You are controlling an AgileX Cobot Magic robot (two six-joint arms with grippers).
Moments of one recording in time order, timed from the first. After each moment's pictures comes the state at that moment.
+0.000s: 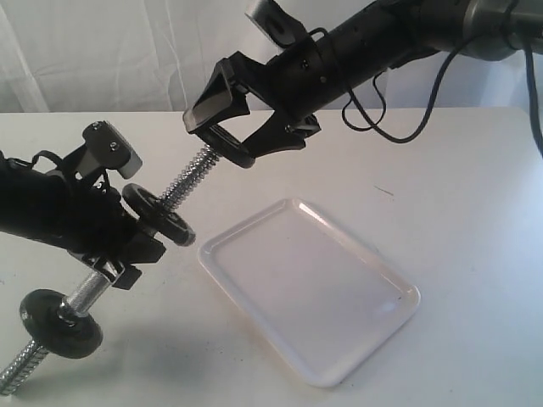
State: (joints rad) left arm -0.35 1.48 -0.80 -0.99 0.51 1.43; right arm 0.37 2.02 -1.72 1.02 1.18 -0.54
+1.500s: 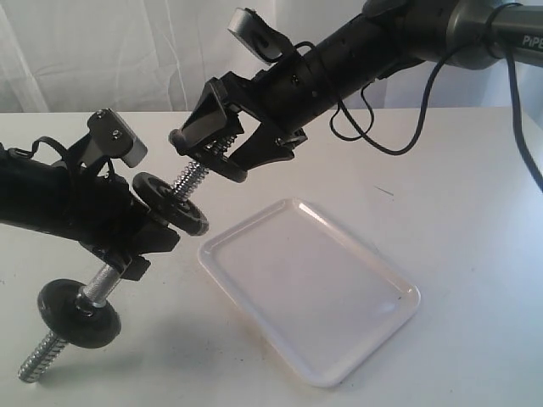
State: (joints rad) left arm -0.35 1.47 -0.80 -1.12 0.55 1.54; right arm 0.38 2.03 -1.72 1.03 1.23 -0.63
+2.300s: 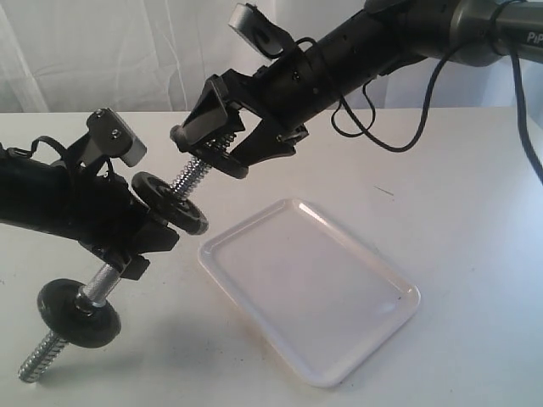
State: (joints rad) left arm -0.35 1.47 -0.80 -1.12 0.55 1.54; right arm 0.38 2.02 -1.72 1.02 1.22 -0.64
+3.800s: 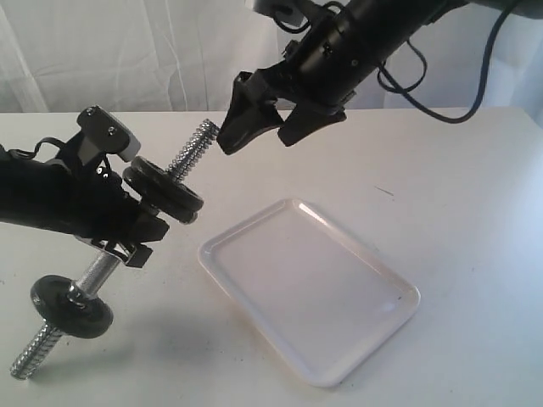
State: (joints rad) left arm -0.35 1.48 -0.80 -1.13 0.41 1.50; right arm 0.38 1.88 -1.73 0.67 1.22 -0.57
